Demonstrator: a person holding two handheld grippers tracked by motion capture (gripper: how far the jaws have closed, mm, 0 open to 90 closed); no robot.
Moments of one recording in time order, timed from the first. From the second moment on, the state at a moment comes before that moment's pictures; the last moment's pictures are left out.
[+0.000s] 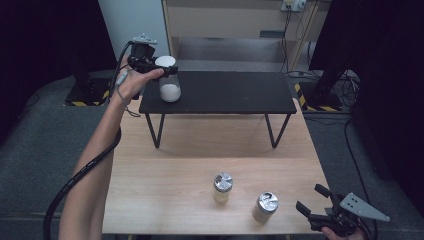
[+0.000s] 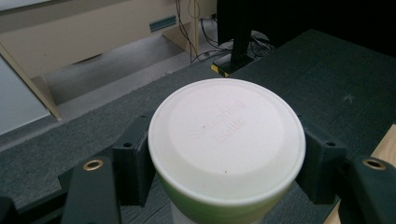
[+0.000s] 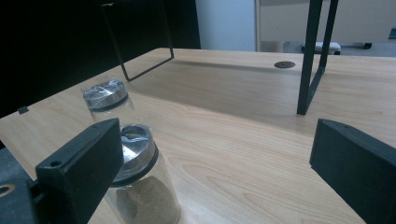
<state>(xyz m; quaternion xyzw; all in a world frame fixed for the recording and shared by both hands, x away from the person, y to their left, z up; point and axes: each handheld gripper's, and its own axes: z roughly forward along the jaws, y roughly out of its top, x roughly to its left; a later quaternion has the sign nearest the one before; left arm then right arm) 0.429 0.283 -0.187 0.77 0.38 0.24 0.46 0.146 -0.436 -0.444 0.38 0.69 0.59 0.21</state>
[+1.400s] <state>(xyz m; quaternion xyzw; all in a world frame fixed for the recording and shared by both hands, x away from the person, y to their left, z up) 0.360 0.300 -0.156 0.72 0.30 0.28 0.57 0.145 -0.435 -0.442 0.37 0.69 0.58 0.21</state>
